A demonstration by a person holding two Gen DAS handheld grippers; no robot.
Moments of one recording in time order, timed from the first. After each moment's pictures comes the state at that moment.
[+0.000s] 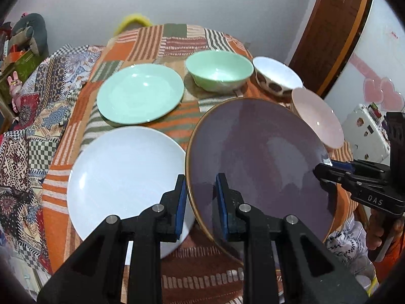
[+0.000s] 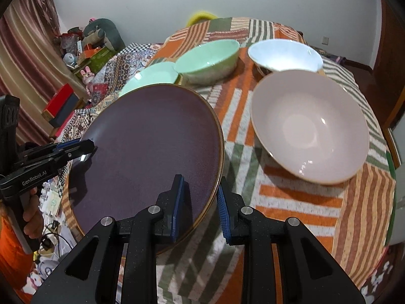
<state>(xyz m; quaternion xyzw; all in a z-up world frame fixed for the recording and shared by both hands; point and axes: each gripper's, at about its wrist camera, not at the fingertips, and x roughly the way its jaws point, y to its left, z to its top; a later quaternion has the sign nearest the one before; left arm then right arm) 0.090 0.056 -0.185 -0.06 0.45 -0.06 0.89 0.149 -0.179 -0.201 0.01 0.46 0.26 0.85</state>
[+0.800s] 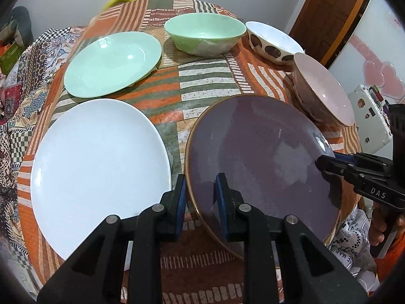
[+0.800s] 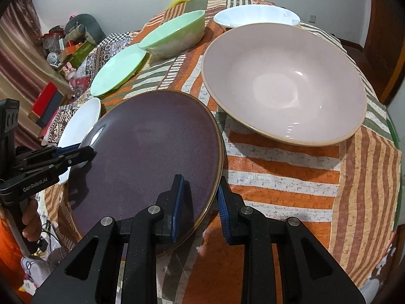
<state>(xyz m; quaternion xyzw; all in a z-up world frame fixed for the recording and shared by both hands) 0.117 0.028 -0.234 -0.05 0.50 -0.09 0.86 0.153 -0.208 -0.234 0.02 0.50 0.23 0.84</state>
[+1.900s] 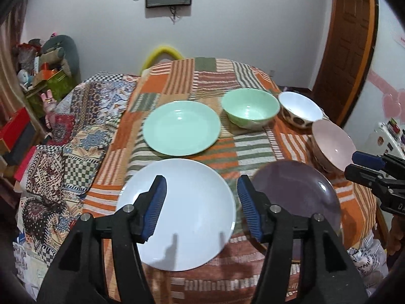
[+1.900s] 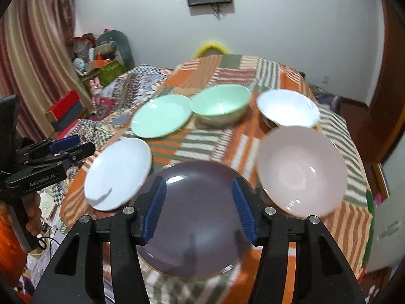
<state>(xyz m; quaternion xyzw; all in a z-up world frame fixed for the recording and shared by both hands) 0.066 0.088 -0.140 -0.03 0.37 0.03 0.93 0.126 -0.156 -0.145 -0.04 0.36 0.27 0.89</state>
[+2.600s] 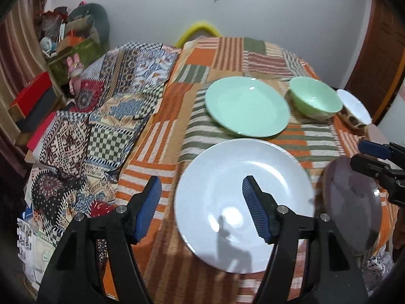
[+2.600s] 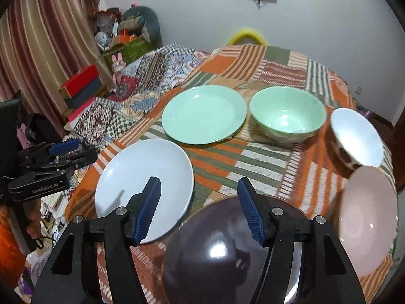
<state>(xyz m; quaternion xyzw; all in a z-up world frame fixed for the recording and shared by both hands) 0.076 0.188 -0.191 -0.07 0.42 0.10 0.90 0.165 -0.045 -0.171 -0.09 0.40 0.33 0.85</state>
